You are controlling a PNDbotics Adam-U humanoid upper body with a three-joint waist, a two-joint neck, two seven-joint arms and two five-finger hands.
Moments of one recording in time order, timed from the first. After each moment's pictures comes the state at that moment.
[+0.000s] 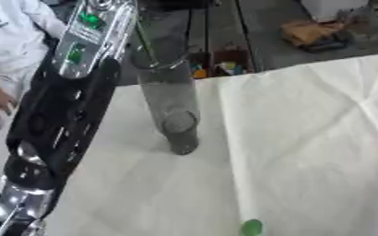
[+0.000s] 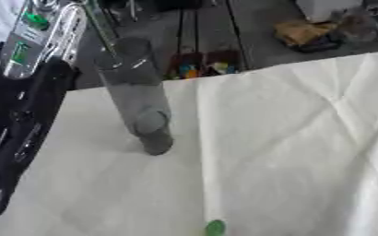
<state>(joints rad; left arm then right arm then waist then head) -1.24 0.40 -0.08 -1.40 0.24 0.31 0.78 -0.34 -0.37 -0.07 -1.98 0.32 -0.42 -0.53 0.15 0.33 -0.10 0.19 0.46</state>
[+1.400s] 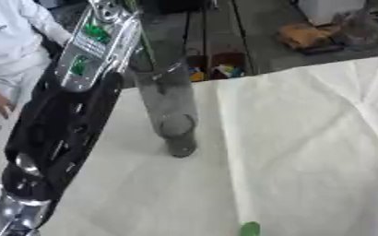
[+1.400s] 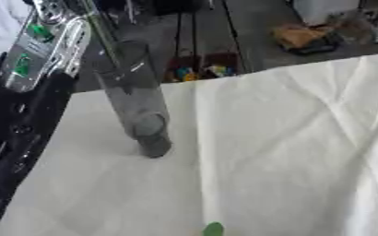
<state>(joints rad) -1.21 0.40 -0.13 -1.45 0.25 0.32 0.77 -0.34 -0.36 -0.07 -1.98 0.32 -0.41 -0.53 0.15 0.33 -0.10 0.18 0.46</state>
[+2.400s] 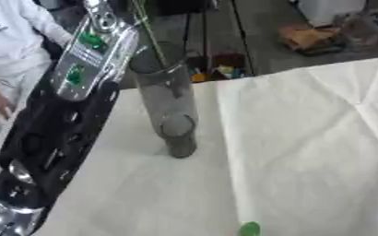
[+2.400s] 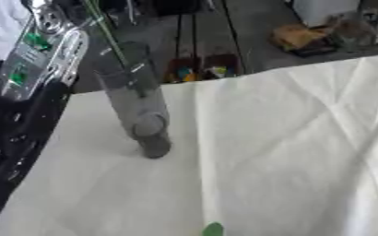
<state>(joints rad) -1.18 0.41 -0.16 -1.48 0.25 0.35 0.74 -0.34 -0.36 -0.07 -1.98 0.31 -0.41 -0.53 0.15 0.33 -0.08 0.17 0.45</state>
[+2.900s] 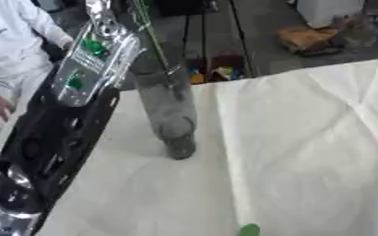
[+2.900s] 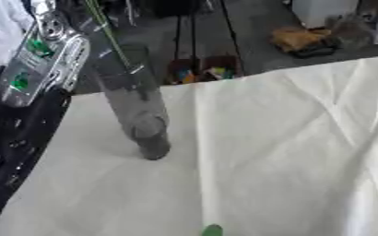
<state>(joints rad) -1.17 0.42 -0.18 -1.48 0.21 0.38 0.71 -0.34 -0.36 -0.07 -1.98 0.31 -0.41 -0.53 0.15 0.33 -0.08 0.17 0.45</state>
